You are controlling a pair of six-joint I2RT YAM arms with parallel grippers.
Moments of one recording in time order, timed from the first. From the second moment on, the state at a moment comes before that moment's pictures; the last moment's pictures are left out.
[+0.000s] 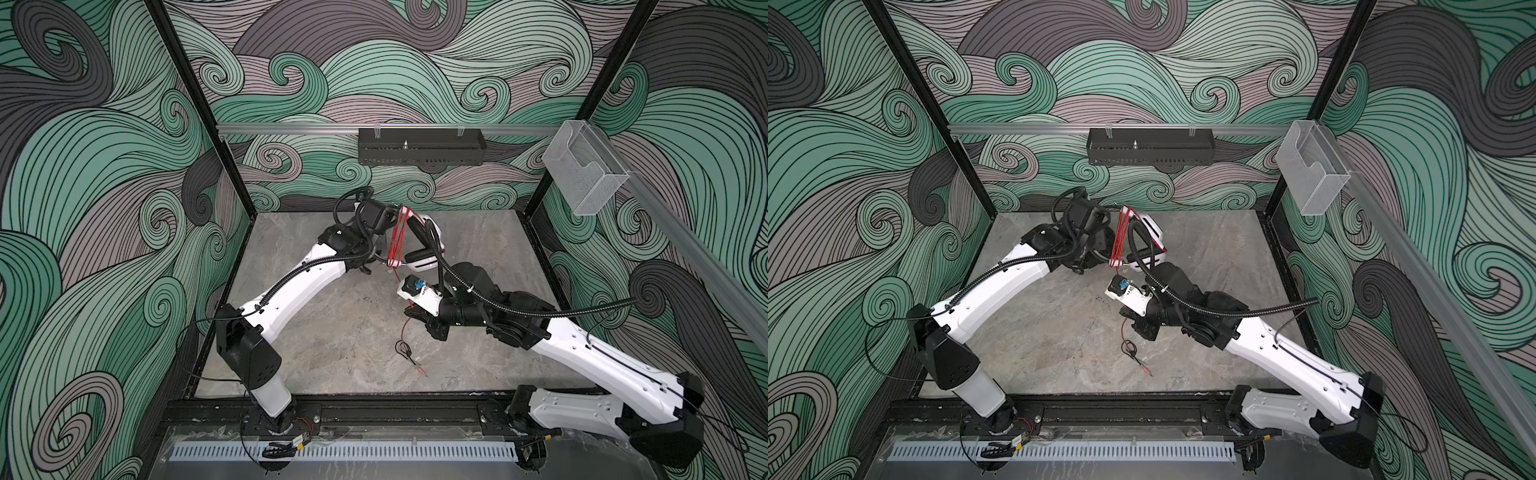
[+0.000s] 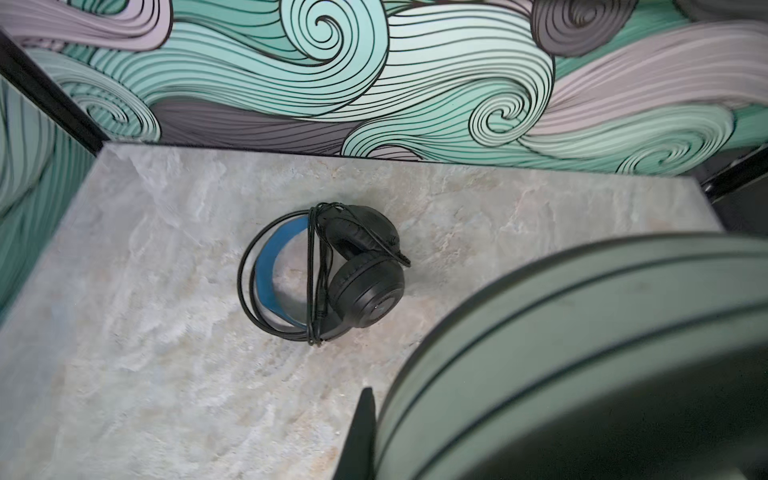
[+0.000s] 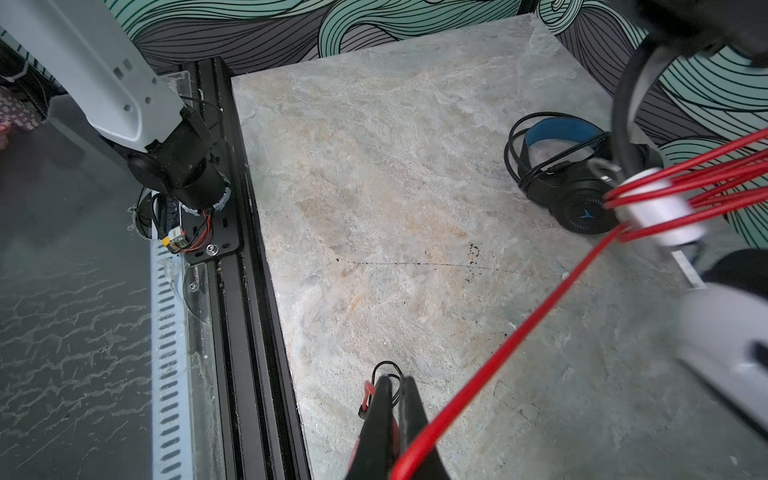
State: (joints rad) left arm -0.70 1.66 1.67 -0.79 -0.58 -0.45; right arm 0.96 1.13 1.21 -0.75 -0.18 -0.26
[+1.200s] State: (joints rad) left arm -0.93 1.51 1.63 -0.97 -0.60 0.16; right arm 0.98 1.10 1.29 -0.92 0.44 -0.83
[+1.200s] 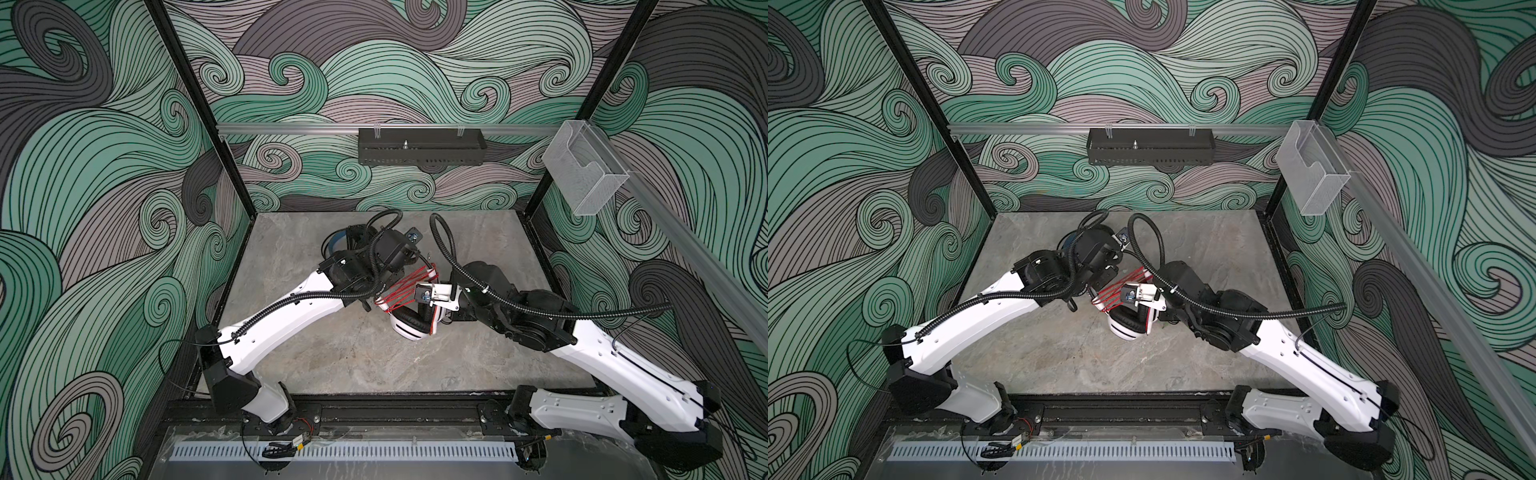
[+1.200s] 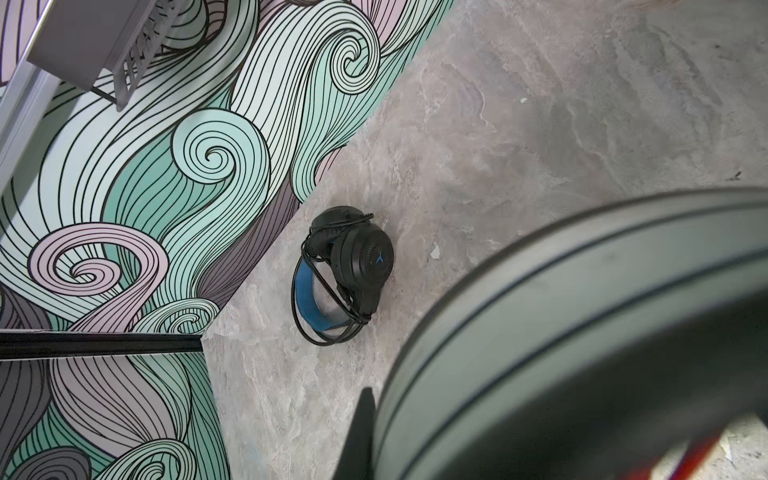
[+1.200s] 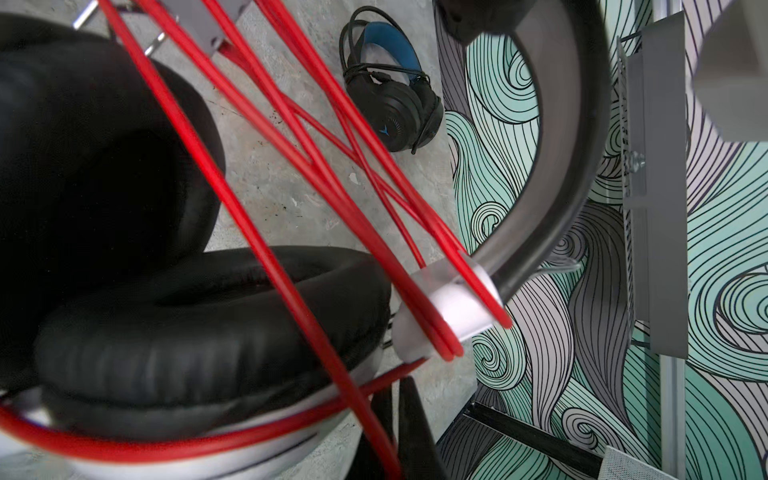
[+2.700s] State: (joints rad) left arm -0.92 1.46 1.80 -1.35 -0.05 -0.01; right arm 0.89 0.72 1.08 -0.80 0.13 -0.47
